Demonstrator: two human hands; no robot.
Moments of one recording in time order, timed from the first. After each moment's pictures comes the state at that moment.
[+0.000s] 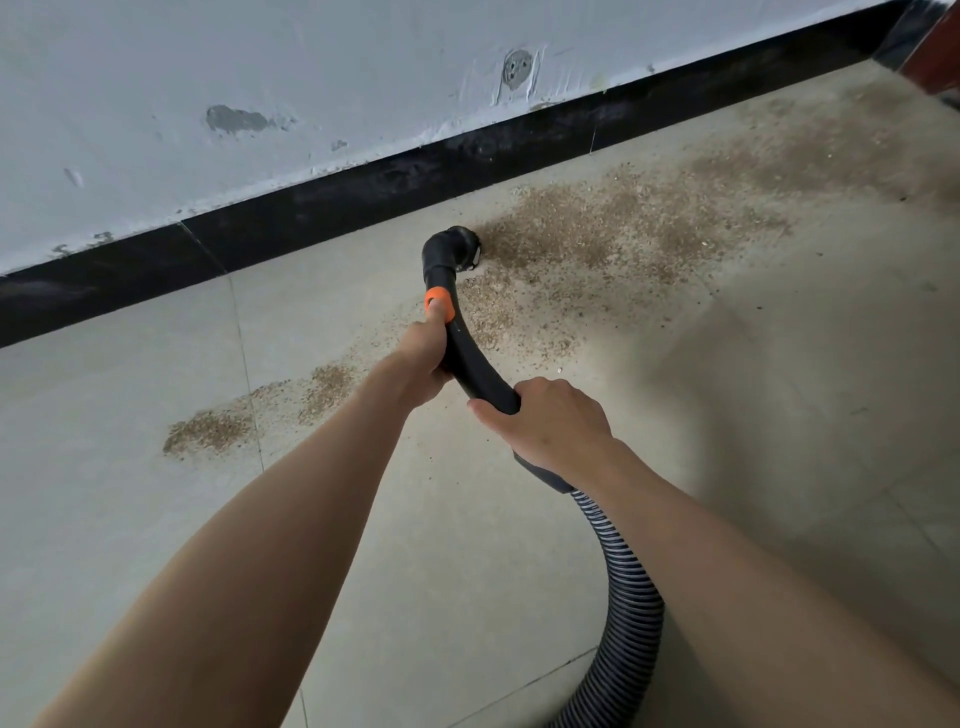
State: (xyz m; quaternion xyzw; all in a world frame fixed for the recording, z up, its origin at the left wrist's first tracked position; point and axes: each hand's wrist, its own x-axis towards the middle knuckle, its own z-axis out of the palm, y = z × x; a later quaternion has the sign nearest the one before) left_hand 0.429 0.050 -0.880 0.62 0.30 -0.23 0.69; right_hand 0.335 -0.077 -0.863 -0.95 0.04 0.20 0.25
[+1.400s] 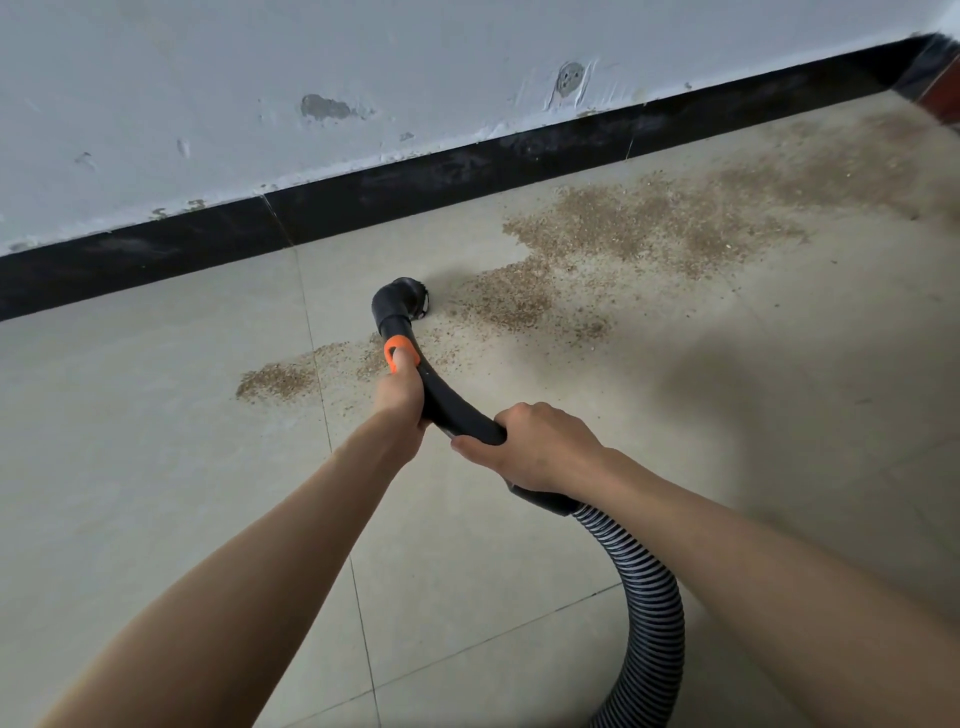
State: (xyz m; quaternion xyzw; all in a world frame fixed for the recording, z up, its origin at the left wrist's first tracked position) left_hand 0.336 0.126 -0.882 0.60 0.41 -0.12 0.68; right_hand 0.274 -0.020 -0.836 -0.93 -0.06 0.27 0.24
